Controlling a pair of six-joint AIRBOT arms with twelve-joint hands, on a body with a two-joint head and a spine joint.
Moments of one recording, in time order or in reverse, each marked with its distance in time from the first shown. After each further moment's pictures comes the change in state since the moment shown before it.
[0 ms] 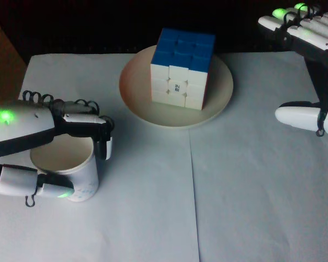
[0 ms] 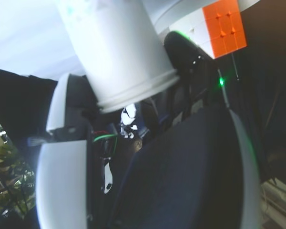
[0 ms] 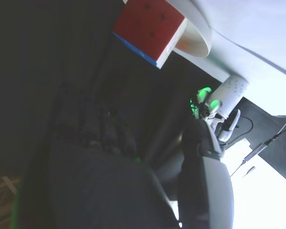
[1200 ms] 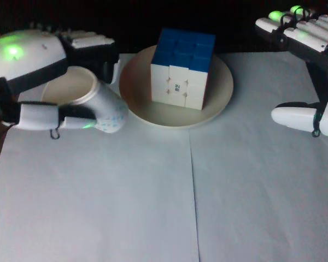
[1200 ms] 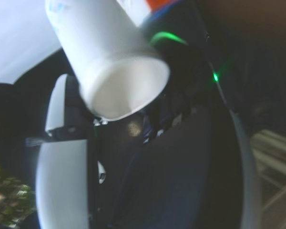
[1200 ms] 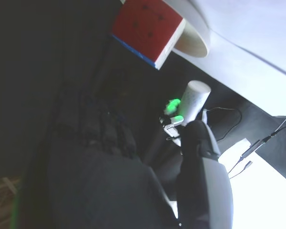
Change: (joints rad) left arm -0.201 -0.067 0.080 -0.107 -0.049 0.192; right arm 0.000 -0.019 0.011 0.003 0.000 -0.001
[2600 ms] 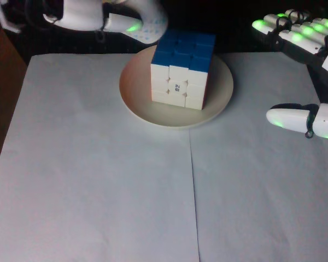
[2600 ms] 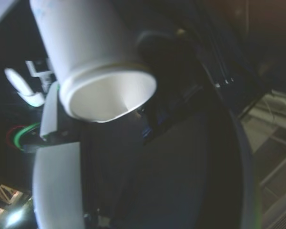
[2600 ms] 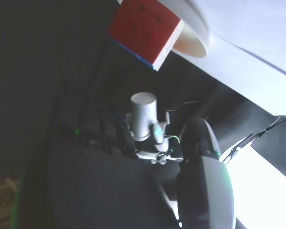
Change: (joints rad) left arm -0.373 -0.191 0.192 0.251 0.143 -0.175; right arm 0.000 -0.032 0.016 0.011 0.000 0.000
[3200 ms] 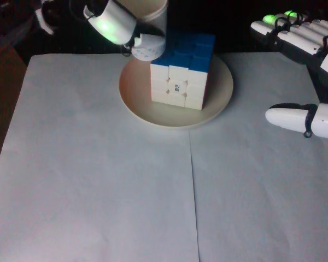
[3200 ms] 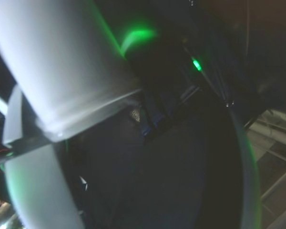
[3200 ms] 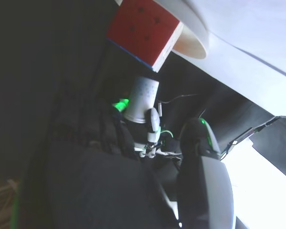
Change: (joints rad) left arm -0.015 -0.179 0.153 0.000 0.101 -0.052; right arm 0.000 -0.005 0.003 0.007 0.000 0.000
